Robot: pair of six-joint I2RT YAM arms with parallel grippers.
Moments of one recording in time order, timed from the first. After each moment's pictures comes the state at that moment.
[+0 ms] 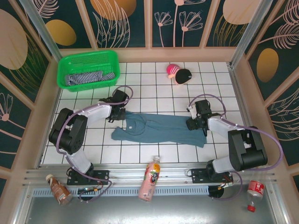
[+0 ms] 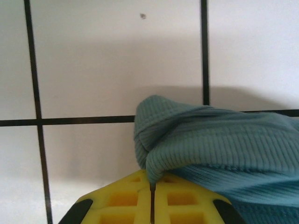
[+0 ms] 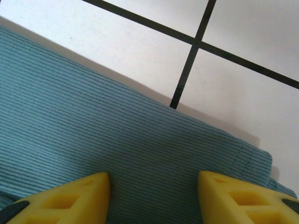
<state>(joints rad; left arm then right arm) -0.44 1.74 1.01 -0.52 -0.23 -0.37 0.23 1.42 0.61 -0.30 0.01 -0.21</state>
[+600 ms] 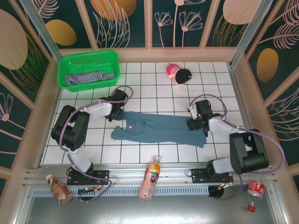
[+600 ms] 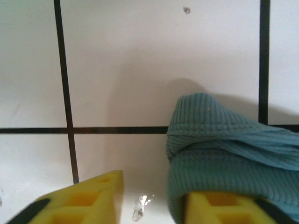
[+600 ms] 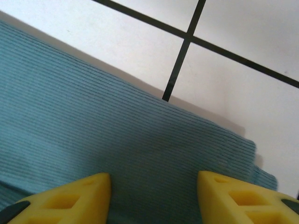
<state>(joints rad) -0.42 1.79 1.04 -0.56 -0.28 -0.33 0.23 1.37 0.61 -0.34 0.02 -0.22</state>
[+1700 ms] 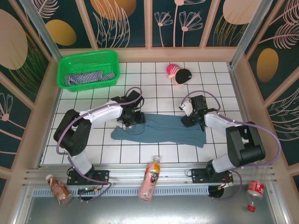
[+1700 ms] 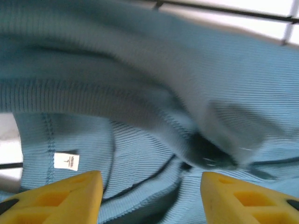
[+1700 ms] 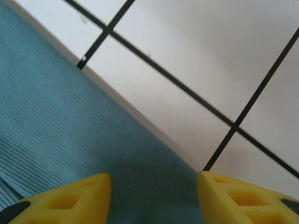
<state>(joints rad) -0.65 1.76 1.15 -0.69 0.14 -0.80 0.29 1.47 0.71 -0.31 -0.05 -0.42</state>
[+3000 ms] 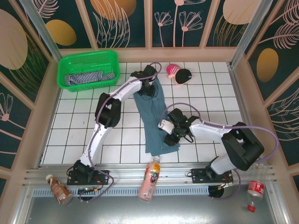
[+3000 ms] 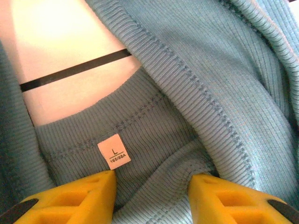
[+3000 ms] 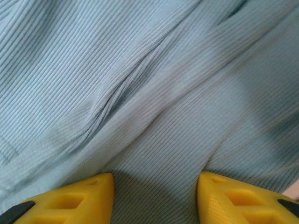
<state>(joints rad) -0.54 2.58 2.30 -0.88 -0.04 -0.25 0.73 1.48 0.70 -0.45 -0.21 -0.35</state>
